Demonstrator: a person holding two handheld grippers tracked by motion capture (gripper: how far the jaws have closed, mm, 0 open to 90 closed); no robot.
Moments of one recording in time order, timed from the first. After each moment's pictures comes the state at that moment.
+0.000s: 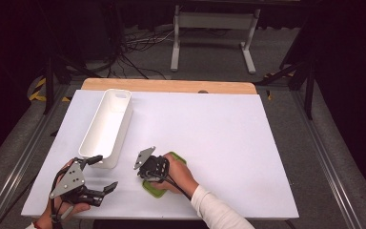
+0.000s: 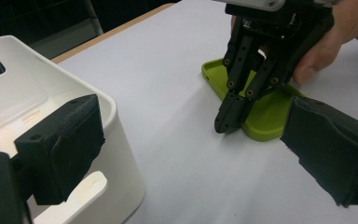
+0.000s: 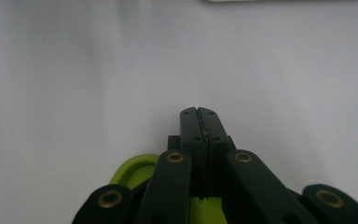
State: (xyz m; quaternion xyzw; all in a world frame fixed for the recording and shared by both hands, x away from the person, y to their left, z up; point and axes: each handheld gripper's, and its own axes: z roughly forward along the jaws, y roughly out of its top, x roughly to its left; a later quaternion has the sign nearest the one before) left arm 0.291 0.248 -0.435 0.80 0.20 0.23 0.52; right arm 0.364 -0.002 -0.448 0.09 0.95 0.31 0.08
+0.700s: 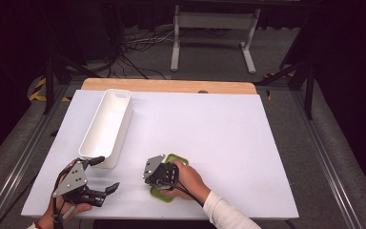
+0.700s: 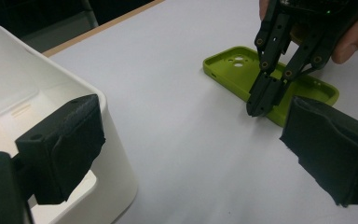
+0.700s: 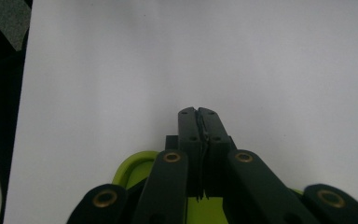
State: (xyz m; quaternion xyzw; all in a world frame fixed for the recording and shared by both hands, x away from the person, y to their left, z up) left arm 0.292 0.245 -0.437 0.80 0.21 0.21 0.51; right arm 0.342 -0.029 -0.442 0.06 0.95 0.30 0.07
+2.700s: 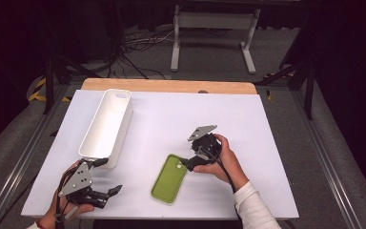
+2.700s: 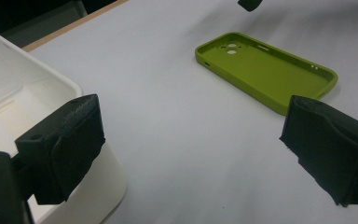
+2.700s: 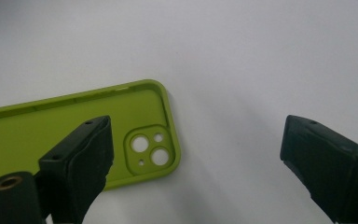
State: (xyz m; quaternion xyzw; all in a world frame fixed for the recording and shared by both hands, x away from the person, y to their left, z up) left arm 0.294 0.238 -0.441 0.82 0.20 0.20 0.50; right arm 0.393 -0.138 -0.403 0.29 0.90 0.31 0.13
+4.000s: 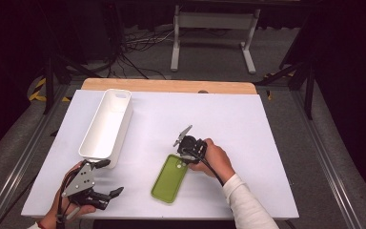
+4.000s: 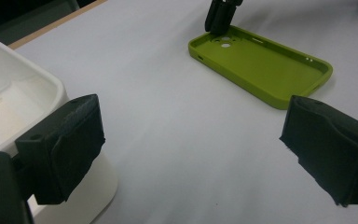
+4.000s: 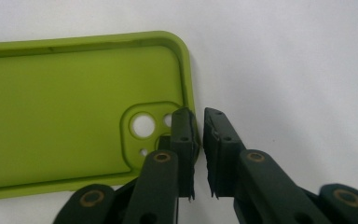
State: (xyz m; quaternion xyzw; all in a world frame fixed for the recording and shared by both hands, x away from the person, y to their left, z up) left arm 0.293 0.234 -0.443 0.83 0.19 0.20 0.49; right arm 0.411 -0.102 -0.425 0.24 0.95 0.17 0.09
